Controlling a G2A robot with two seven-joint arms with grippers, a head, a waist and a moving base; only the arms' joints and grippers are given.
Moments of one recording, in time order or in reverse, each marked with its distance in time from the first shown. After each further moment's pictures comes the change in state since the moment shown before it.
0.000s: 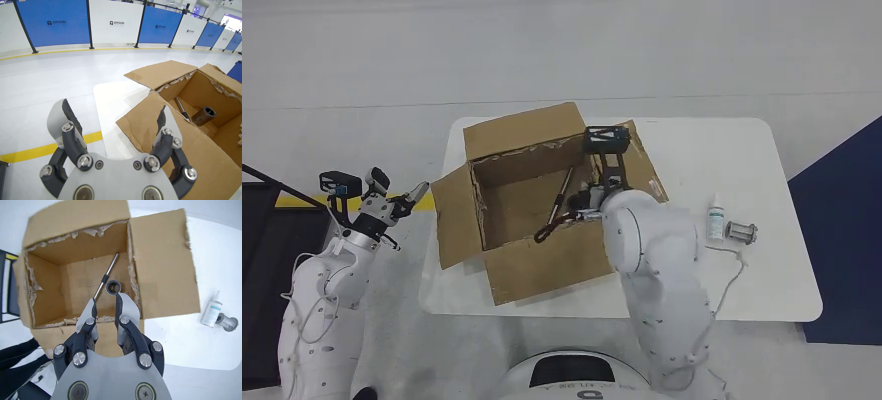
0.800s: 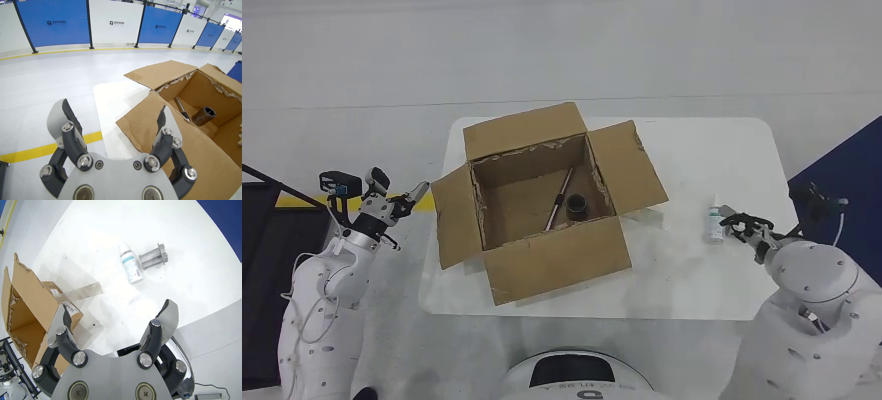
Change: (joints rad) left arm 0.000 0.000 0.000 0.000 0.000 0.000 0.000; right arm -0.188 0.008 0.817 -0.136 0.333 0.059 -0.036
